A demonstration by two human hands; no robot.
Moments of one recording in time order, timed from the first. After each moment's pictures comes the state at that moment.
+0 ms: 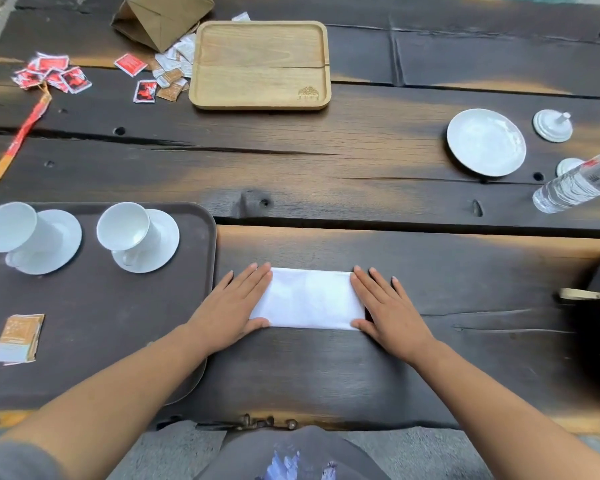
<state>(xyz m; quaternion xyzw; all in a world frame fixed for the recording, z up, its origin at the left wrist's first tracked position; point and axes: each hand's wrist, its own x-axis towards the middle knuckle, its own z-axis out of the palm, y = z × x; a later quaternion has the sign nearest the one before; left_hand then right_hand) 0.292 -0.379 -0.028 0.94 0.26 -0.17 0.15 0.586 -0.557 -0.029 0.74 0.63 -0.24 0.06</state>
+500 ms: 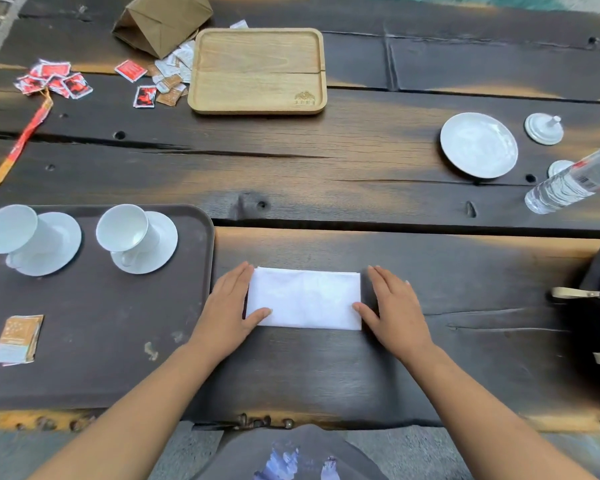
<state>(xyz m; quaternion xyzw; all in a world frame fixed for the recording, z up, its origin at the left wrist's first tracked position) 0.297 -0.403 -0.016 0.84 0.45 0.01 0.31 0.578 -0.558 -0.011 0.83 0.50 -0.23 -0.07</state>
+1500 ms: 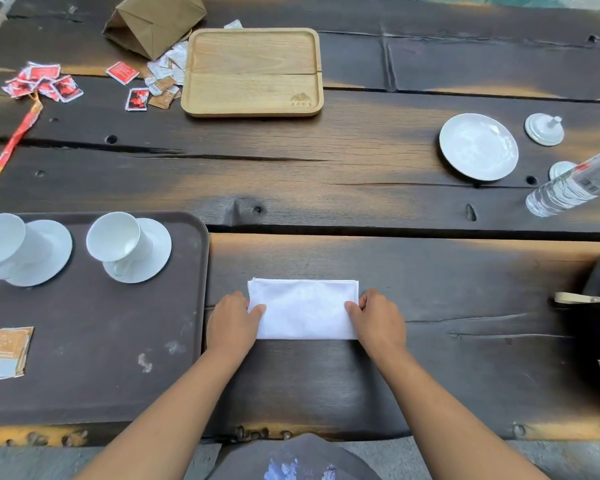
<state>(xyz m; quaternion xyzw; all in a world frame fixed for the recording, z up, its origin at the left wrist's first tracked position) 0.333 -0.409 -0.022 0.69 0.65 -0.03 0.31 0.550 -0.528 -0.023 0.91 0.25 -0.30 -0.10</state>
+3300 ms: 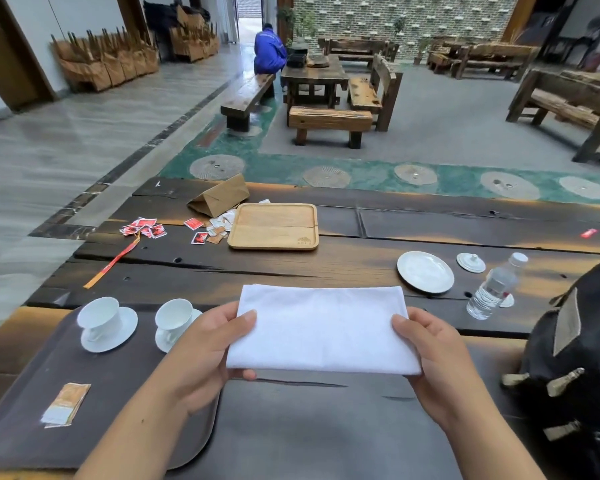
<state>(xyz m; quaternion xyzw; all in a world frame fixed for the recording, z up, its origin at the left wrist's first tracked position) 0.284 -0.477 0.265 0.50 0.33 0.25 0.76 0.536 -0.616 0.263 0.59 0.21 -0.45 -0.64</state>
